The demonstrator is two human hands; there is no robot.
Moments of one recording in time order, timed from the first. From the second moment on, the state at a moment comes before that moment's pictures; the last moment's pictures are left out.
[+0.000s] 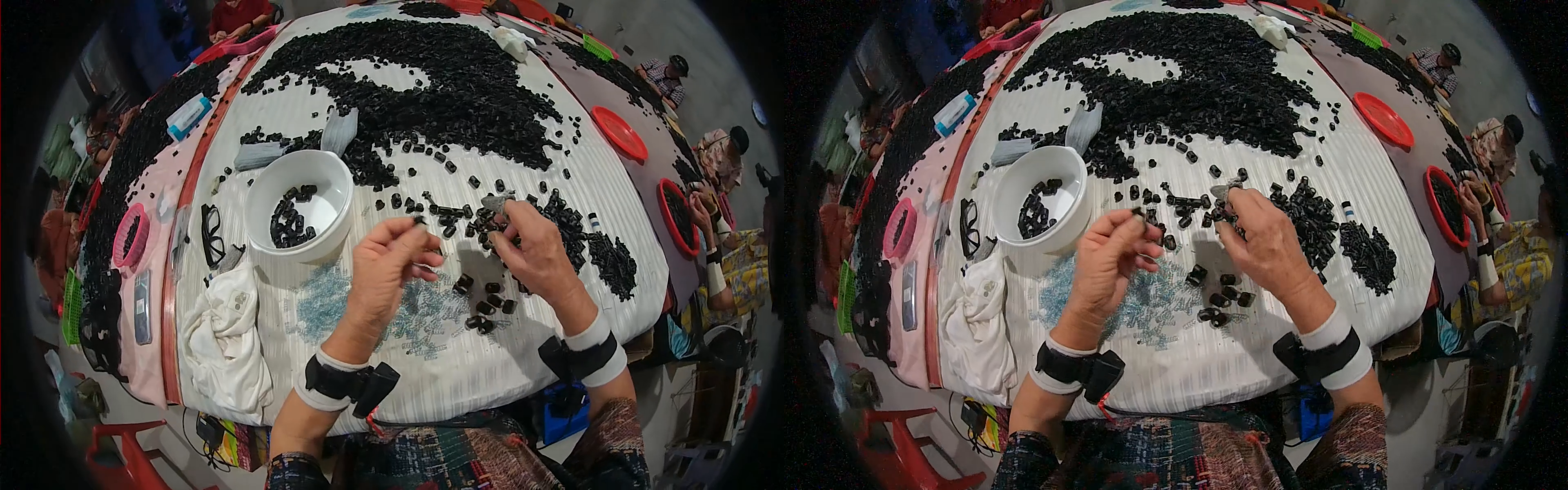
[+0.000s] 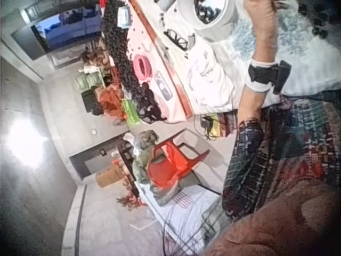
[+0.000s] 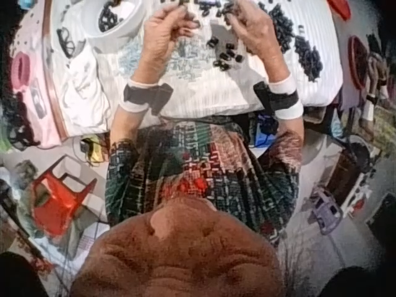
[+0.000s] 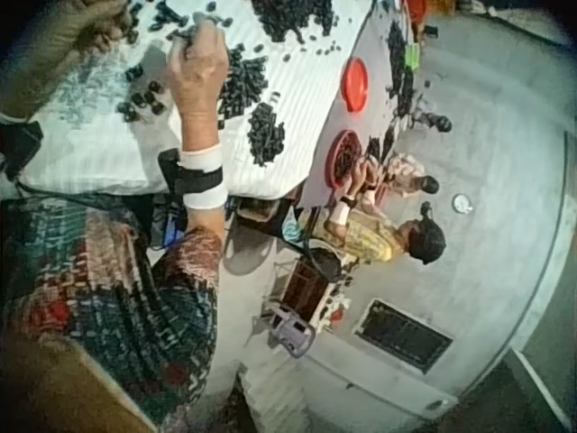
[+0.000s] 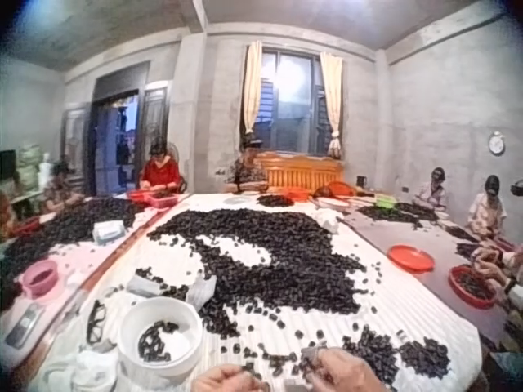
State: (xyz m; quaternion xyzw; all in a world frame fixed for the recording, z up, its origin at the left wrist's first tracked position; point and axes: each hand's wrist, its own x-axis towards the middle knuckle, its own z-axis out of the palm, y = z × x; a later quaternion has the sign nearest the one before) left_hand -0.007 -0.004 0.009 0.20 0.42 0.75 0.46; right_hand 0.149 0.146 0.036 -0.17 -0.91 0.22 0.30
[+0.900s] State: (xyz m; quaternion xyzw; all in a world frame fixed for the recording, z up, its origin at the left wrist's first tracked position) left_hand -0.074 -0.026 0.036 0.10 0.44 0.87 0.19; right_hand 0.088 0.128 0.008 0.02 -0.97 0.10 0.23
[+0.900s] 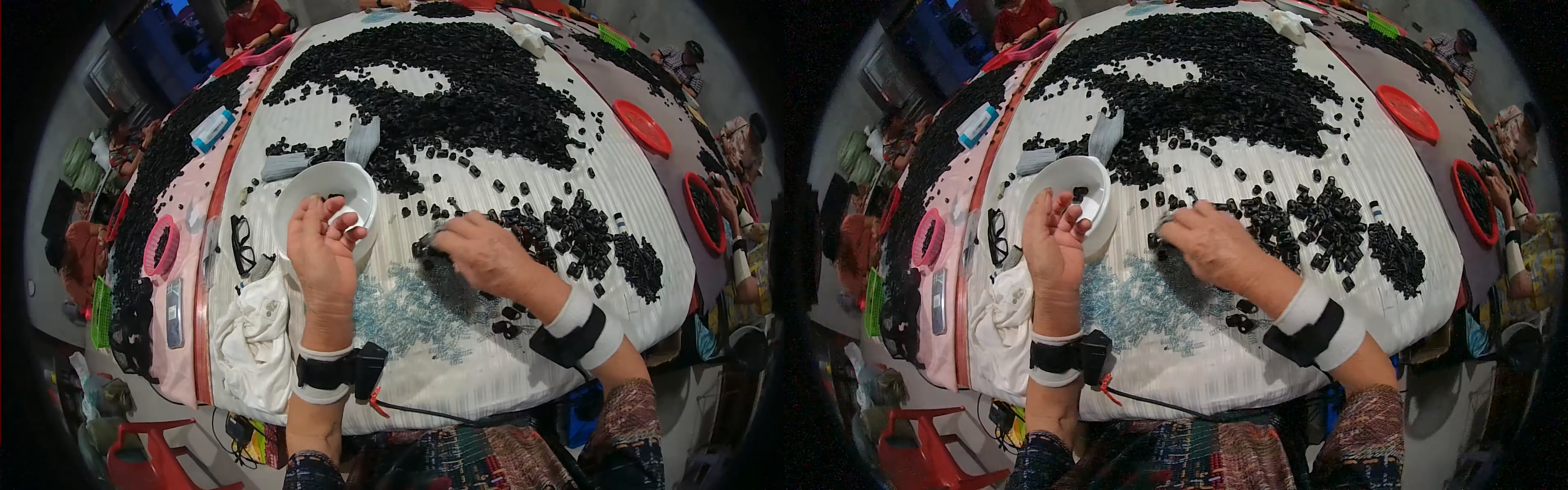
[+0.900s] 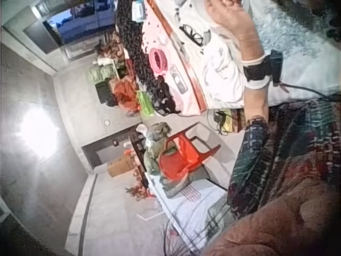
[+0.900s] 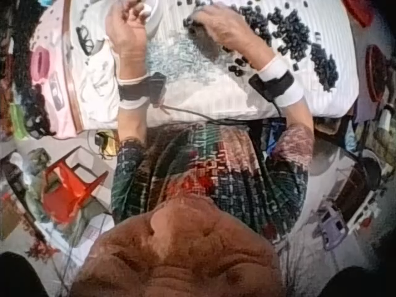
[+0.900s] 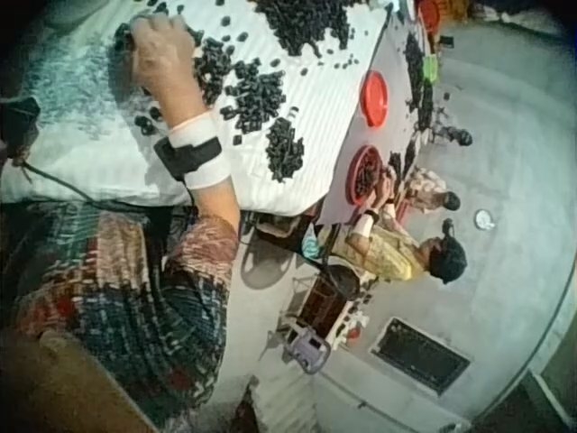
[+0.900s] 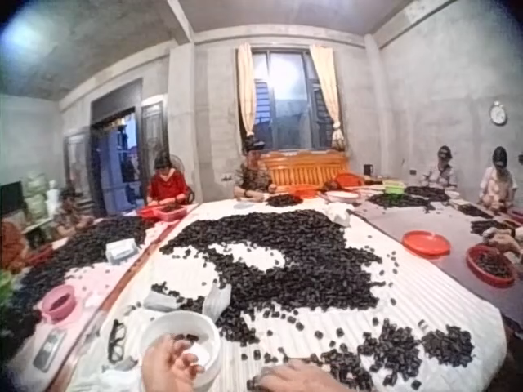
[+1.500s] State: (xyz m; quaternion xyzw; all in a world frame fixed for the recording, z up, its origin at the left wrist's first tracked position) left_hand -0.045 -0.025 0.006 0.22 0.45 0.80 0.34; right_hand 0.108 0.125 0.004 -0.07 -0.97 0.13 0.20
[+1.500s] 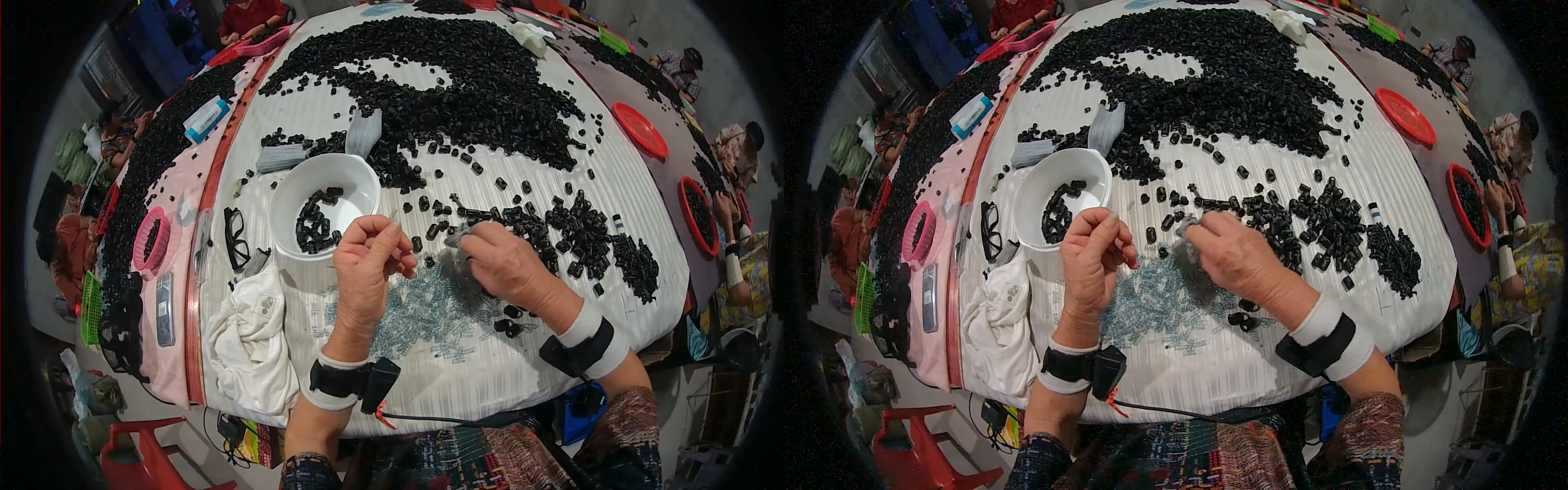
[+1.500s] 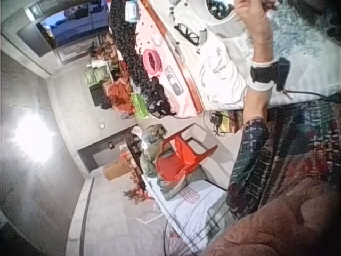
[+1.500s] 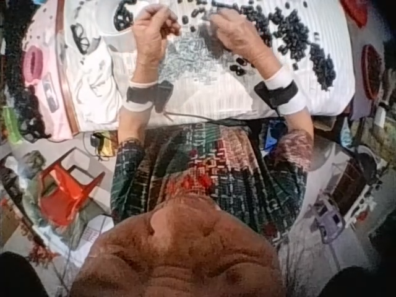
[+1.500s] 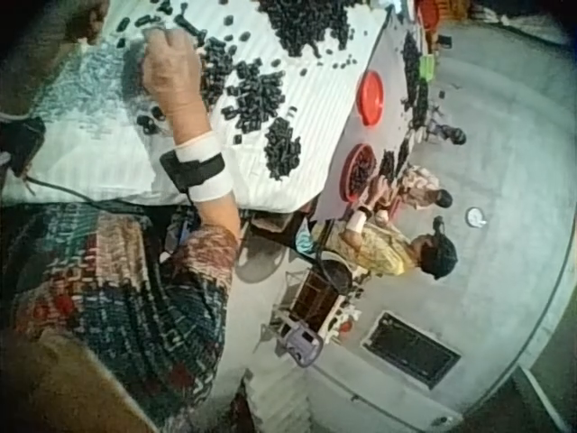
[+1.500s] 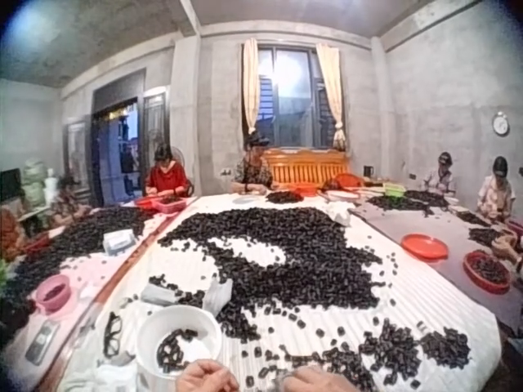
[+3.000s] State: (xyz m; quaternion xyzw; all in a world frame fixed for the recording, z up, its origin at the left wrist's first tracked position) left_hand -0.040 -0.026 -0.001 0.23 0.52 0.72 0.40; right_hand 0.078 0.124 0.000 -0.08 -0.96 0.18 0.17
